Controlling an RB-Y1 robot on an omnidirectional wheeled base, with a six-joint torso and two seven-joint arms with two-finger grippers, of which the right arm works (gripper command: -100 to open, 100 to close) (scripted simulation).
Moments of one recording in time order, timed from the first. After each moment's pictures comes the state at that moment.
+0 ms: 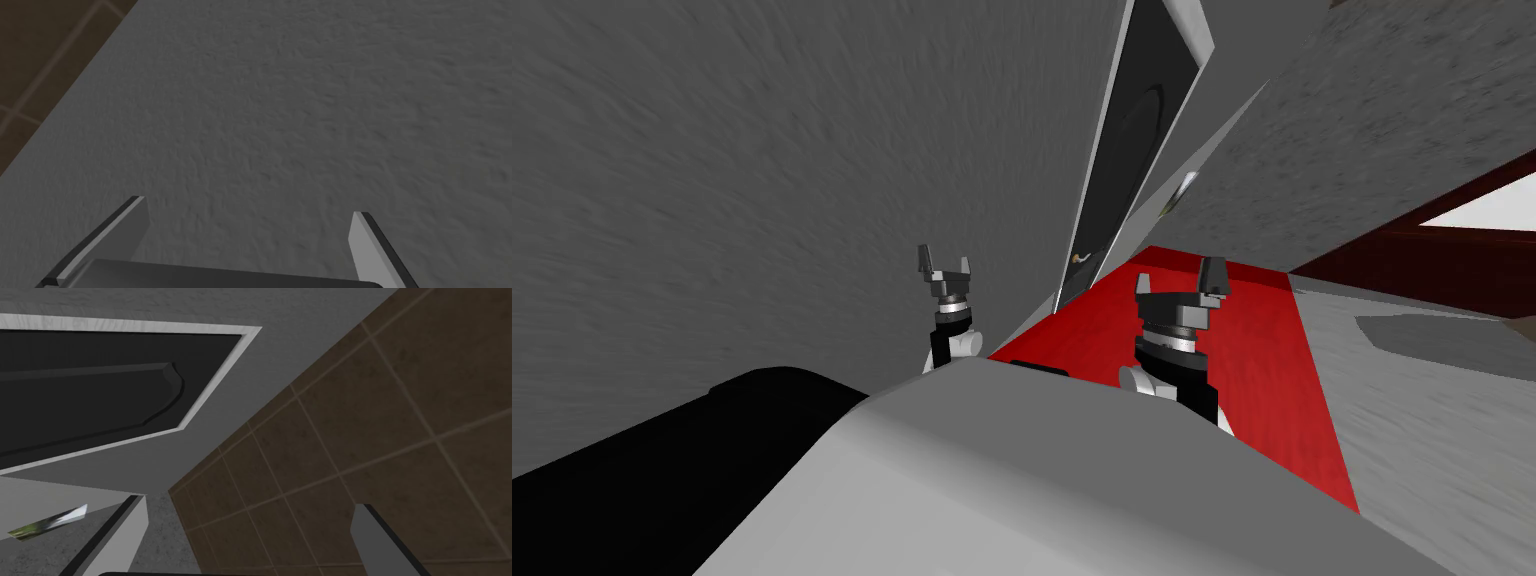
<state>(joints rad) 0.52 -0.03 0.04 -2.35 0.04 -0.46 -0.13</state>
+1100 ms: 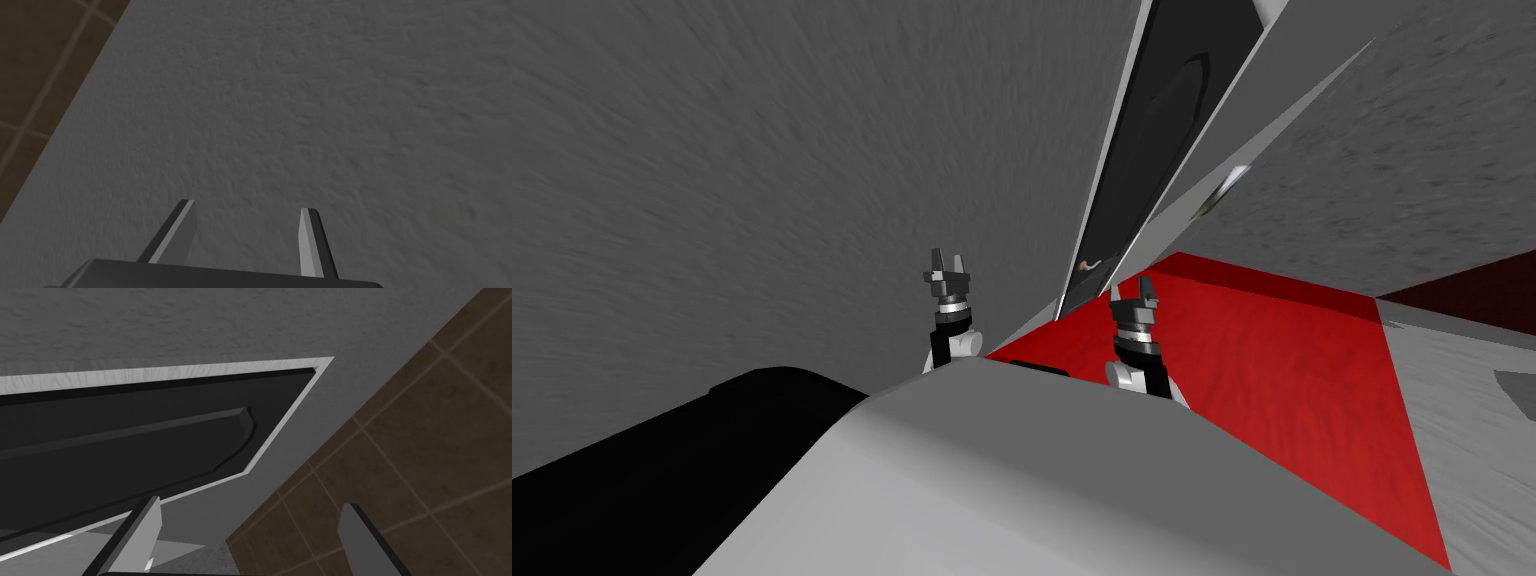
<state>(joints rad) 0.42 -0.11 0.08 -2.08 0.00 -0.52 -0.15</state>
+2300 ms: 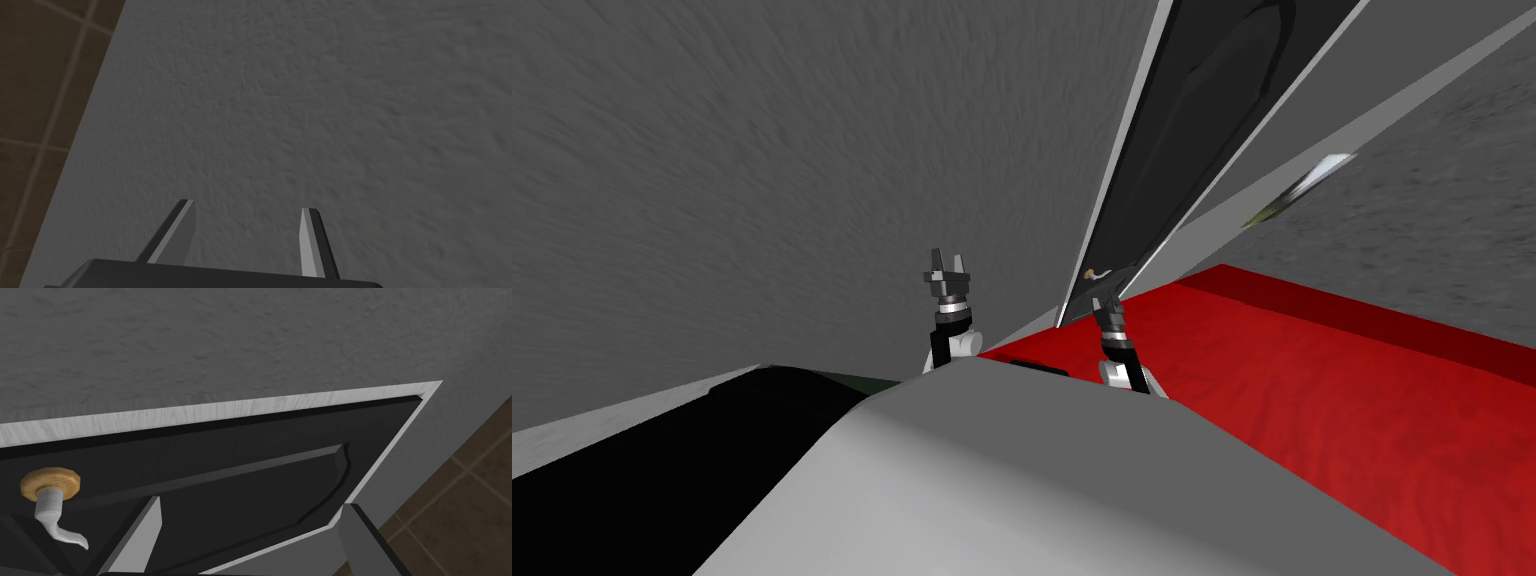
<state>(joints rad) 0.29 -0.21 0.13 -1.72 -0.05 -0.59 -0.18</state>
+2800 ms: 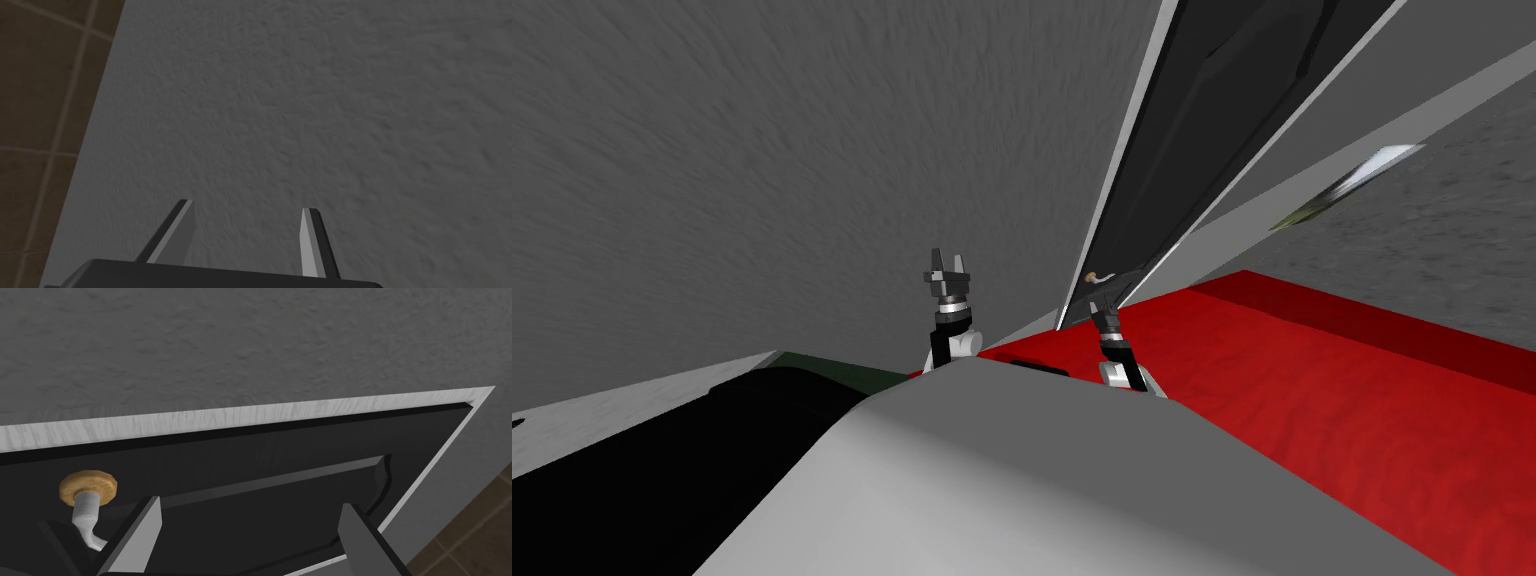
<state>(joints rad) 0.24 -0.26 0.15 -1.59 -0.07 -0.61 -0.19</state>
